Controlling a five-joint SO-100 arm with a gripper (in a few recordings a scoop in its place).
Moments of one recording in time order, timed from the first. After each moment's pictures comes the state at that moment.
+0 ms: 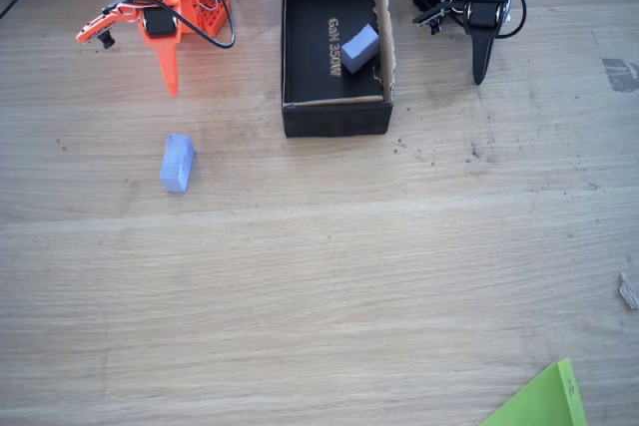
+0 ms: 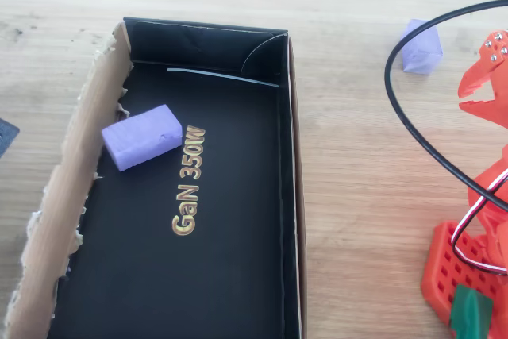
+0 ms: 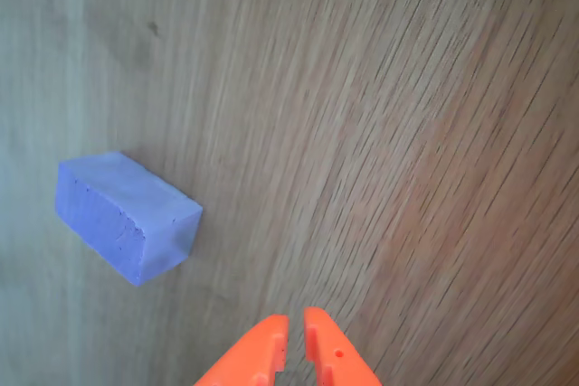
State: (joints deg) arm 88.5 173.5 163.2 73.7 16.4
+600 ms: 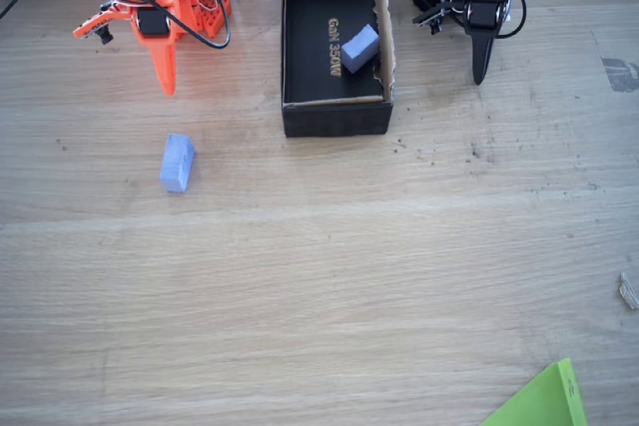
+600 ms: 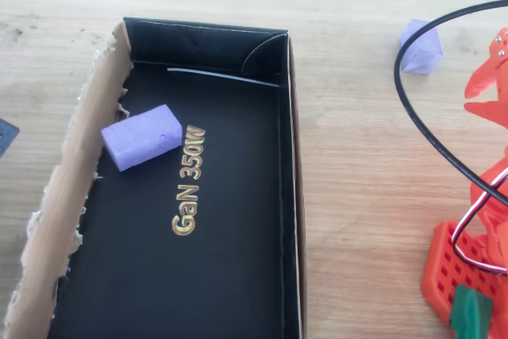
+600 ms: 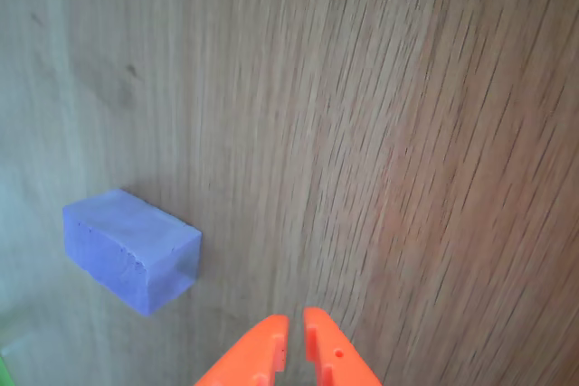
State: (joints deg) arm 91.1 173.5 163.2 73.7 10.2
